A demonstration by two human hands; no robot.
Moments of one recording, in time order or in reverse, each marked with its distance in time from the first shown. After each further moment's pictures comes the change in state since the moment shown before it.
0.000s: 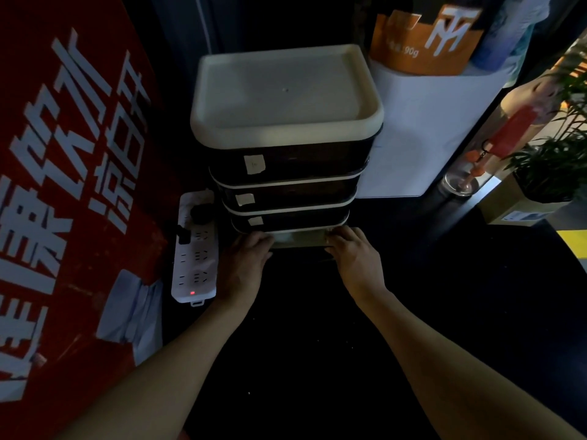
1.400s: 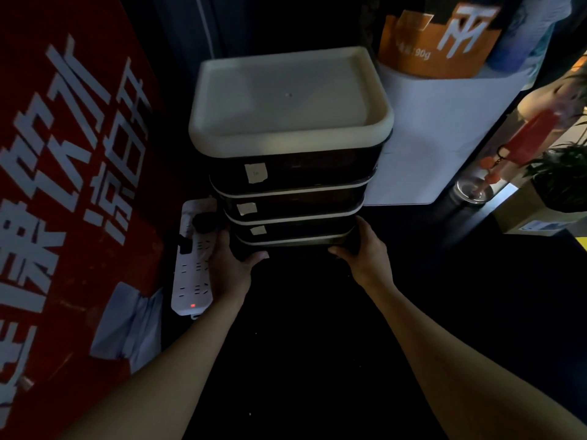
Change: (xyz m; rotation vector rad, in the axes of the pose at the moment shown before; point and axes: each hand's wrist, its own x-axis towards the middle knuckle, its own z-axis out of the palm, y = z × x) left_hand 0.021 -0.021 0.010 -0.515 0.244 -0.531; right_hand 0.026 0.020 0.006 0.618 -0.087 0.424
